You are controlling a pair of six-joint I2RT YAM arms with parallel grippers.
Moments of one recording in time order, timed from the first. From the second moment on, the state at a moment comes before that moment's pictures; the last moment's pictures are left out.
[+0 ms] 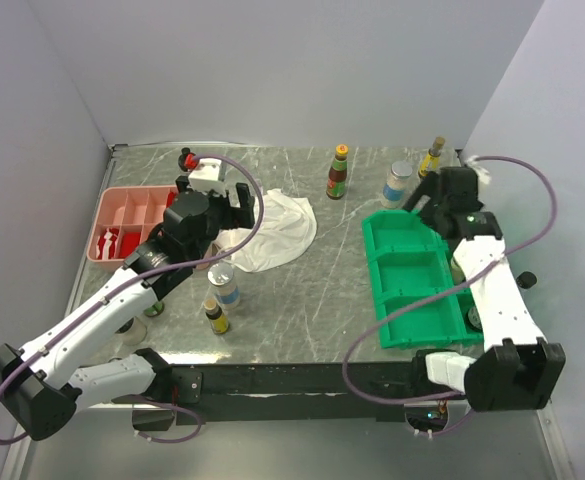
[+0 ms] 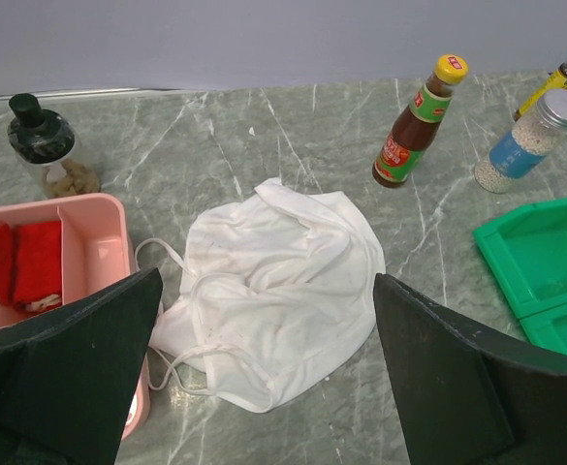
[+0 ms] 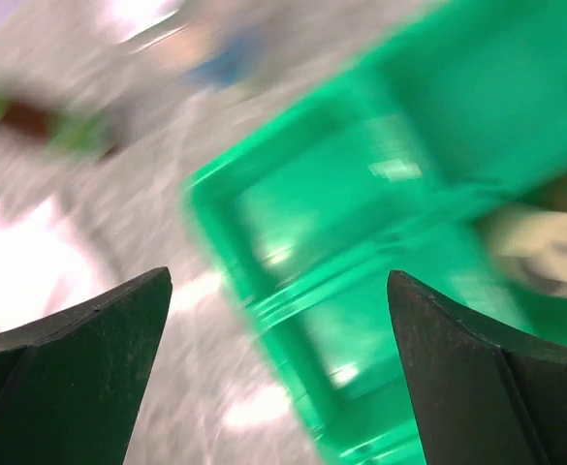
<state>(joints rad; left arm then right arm) -0.67 1.07 1.01 -0.13 -0.40 -0.22 -0.03 1.21 1.15 -0.68 0.26 0.57</state>
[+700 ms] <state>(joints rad) -0.70 1.02 0.99 -0.11 -0.42 -0.21 0.23 1.44 1.28 -0.23 0.01 0.25</state>
